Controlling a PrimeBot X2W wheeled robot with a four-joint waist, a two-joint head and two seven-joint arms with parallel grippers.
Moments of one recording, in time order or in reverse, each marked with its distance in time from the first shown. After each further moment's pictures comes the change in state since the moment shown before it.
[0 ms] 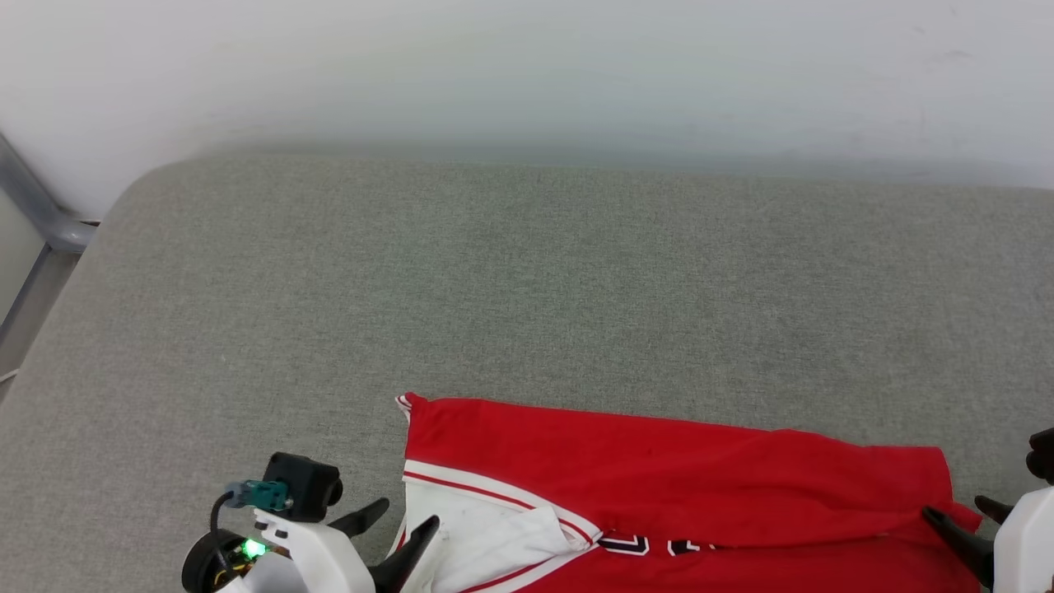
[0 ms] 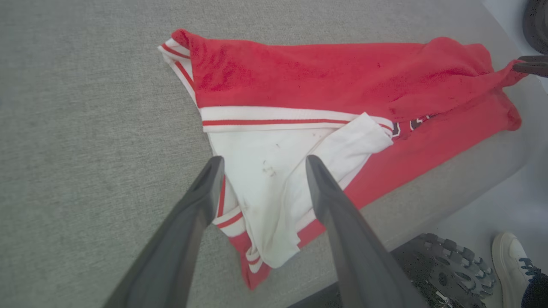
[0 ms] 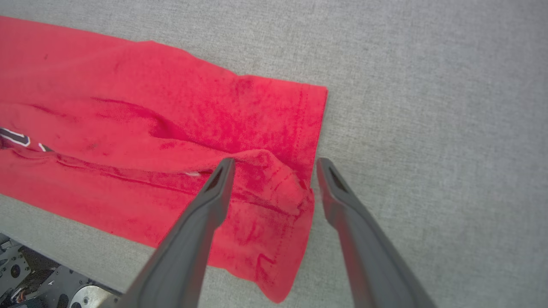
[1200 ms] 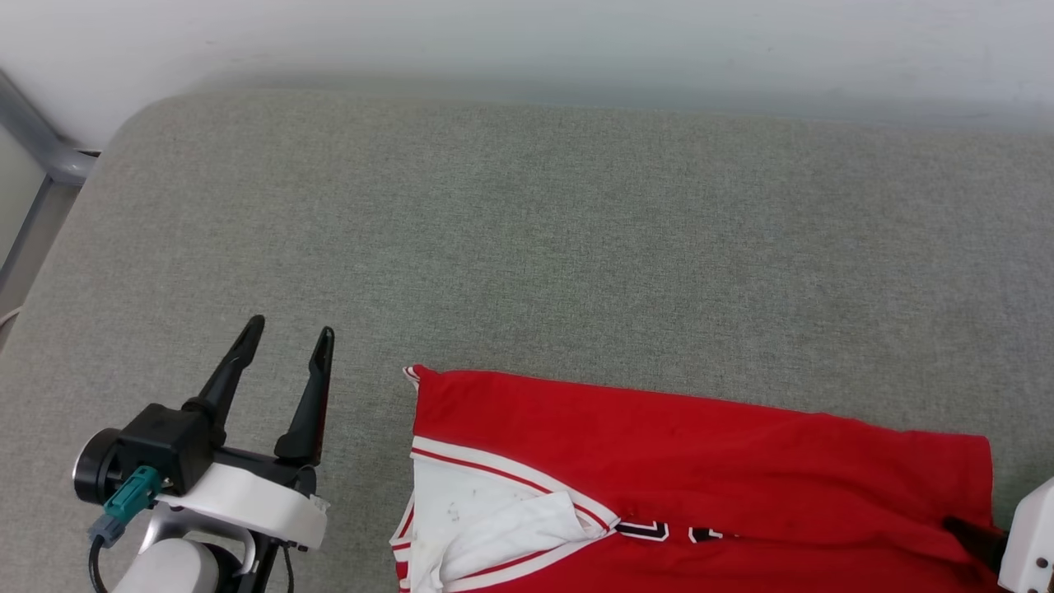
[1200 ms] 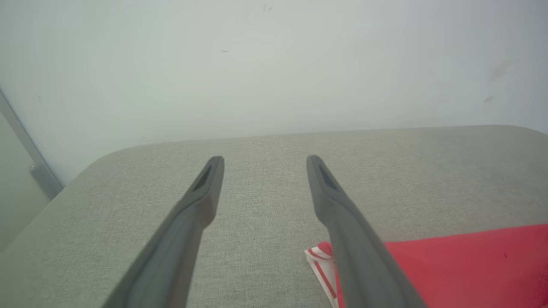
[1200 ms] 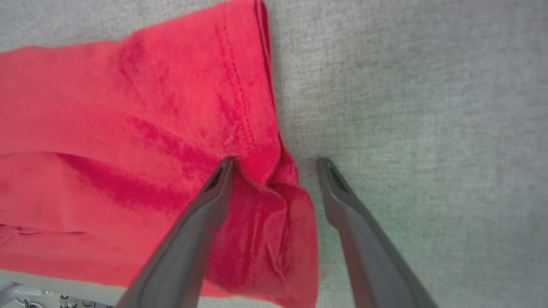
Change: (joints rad) left arm 0.065 -0.218 0.469 0.036 0.441 -0.023 -0.446; right arm -0.058 0.373 -0.446 0.065 -0.233 0.000 0.418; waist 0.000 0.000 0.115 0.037
